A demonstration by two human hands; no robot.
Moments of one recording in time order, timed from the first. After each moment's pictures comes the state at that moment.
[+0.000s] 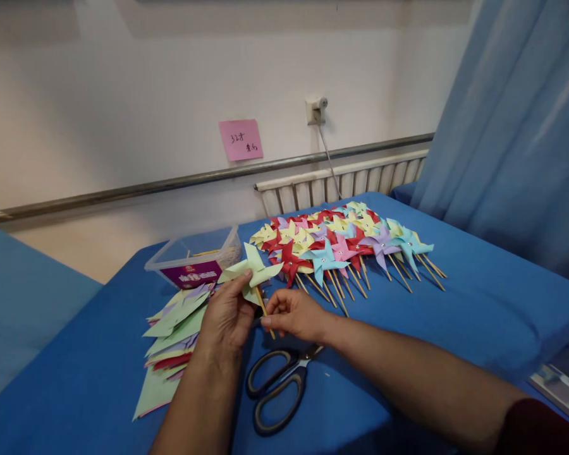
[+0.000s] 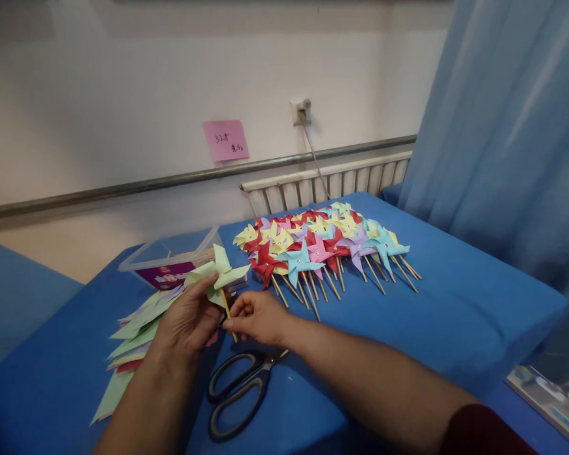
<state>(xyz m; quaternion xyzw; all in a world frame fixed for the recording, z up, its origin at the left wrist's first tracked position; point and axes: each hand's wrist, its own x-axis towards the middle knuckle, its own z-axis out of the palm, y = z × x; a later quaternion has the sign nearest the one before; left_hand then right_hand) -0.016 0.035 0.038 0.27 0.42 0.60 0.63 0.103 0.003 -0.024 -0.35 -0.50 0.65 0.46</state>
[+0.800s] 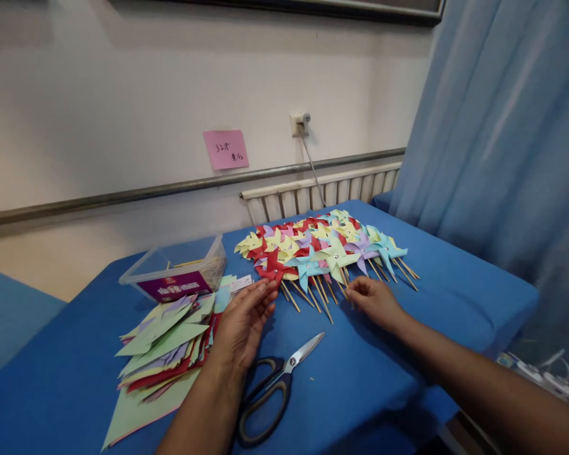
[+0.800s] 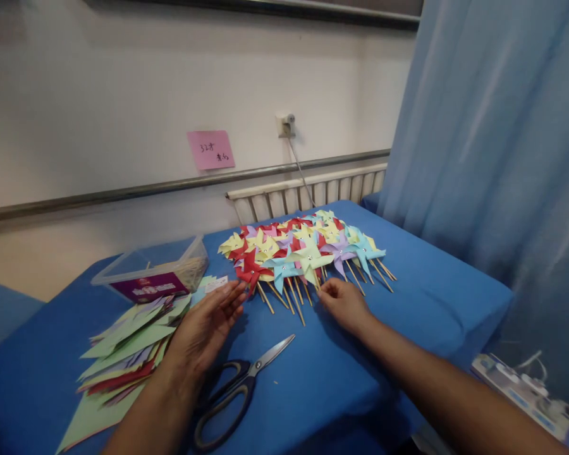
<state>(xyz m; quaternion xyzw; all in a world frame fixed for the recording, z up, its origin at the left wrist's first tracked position) 0.006 0.014 0.026 0.35 0.43 0.49 0.67 0.260 -0.044 -0.061 -0.63 -0.48 0.32 0.53</state>
